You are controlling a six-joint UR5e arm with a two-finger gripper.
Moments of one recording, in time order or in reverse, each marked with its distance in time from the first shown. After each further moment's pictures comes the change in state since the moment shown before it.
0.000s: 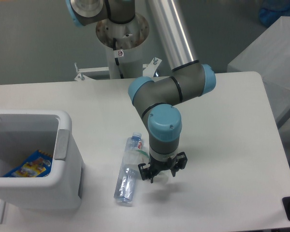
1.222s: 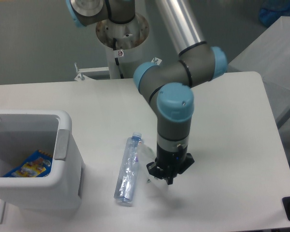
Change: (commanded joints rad) arm 0.060 0.115 0.135 0.002 -0.172 0.003
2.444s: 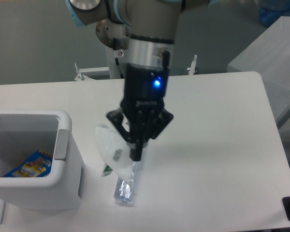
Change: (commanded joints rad) arm -0.107 0.198 0.140 0.018 -0.215 -0.310
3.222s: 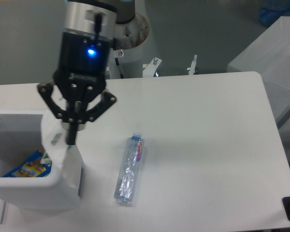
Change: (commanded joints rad) arm -0.143 0.031 -0.012 0.020 0.000 -0.002
